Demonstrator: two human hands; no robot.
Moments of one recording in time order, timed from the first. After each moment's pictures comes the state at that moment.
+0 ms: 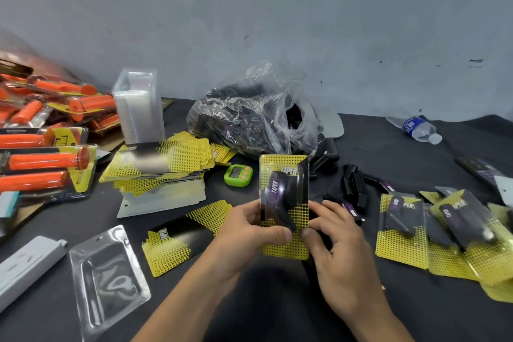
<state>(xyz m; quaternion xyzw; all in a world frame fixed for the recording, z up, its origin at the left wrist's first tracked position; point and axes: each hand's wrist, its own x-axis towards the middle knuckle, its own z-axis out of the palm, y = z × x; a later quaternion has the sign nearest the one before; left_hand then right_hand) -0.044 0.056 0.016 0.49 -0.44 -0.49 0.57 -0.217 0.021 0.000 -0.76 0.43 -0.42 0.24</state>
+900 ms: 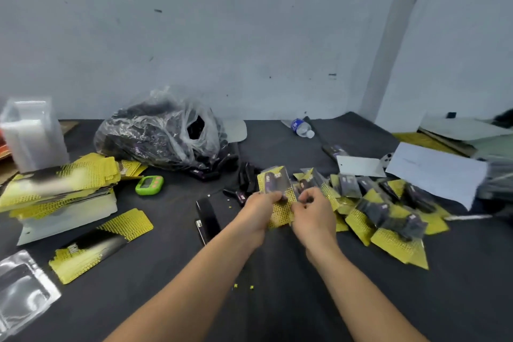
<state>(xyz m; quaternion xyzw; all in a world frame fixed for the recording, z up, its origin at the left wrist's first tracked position) -0.238 -0.005 0.046 0.54 -0.31 -0.61 0.49 -0.350 0.013 0.041 -0.51 0.68 -0.46 0.26</state>
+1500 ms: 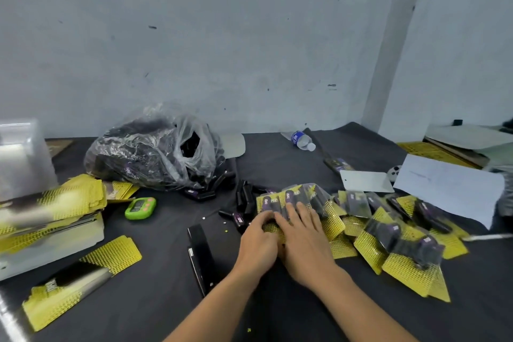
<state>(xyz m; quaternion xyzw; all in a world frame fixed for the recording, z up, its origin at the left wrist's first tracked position) -0.242 -0.019 0.004 0.63 -0.50 -0.41 0.44 -0.366 -0.040 -0.008 -0.81 0.58 -0.07 -0.05</state>
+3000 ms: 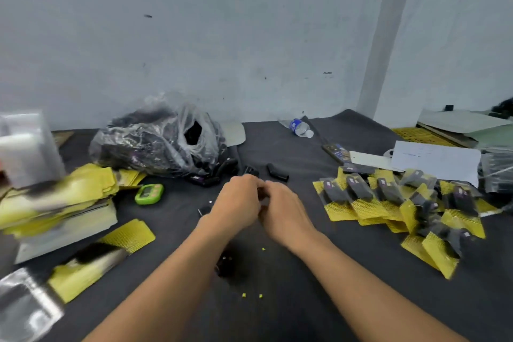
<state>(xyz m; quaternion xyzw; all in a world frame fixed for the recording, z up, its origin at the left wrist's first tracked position) -0.195 -0.008 0.086 0.64 -0.72 -0.15 0.21 -0.319 -0.006 0.056 -0.77 0.56 -0.27 0.15</state>
